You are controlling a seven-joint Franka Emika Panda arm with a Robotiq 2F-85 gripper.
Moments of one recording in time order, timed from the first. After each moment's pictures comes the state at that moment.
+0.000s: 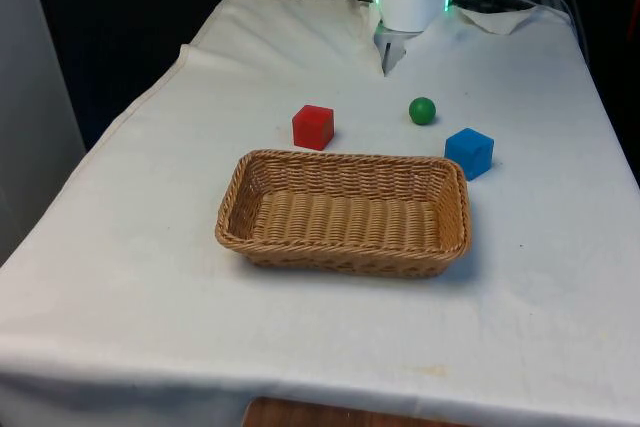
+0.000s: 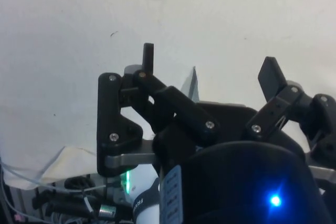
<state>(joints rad) 0.27 -0.41 -0.17 -2.51 -0.17 2.16 0.20</state>
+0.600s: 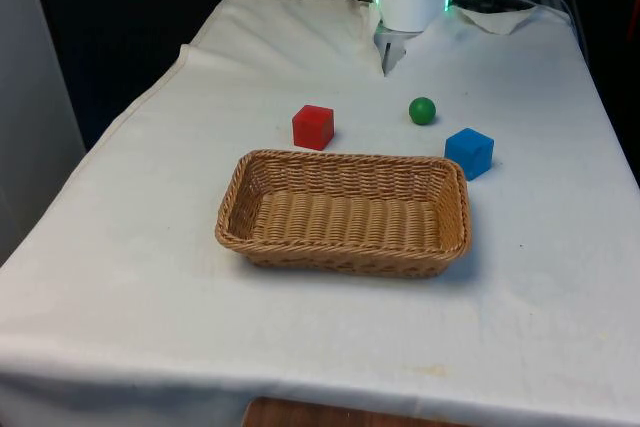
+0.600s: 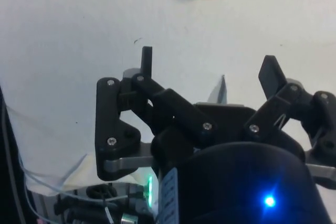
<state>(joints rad) 0.27 -0.36 -0.17 -2.60 -0.08 2.29 0.15</state>
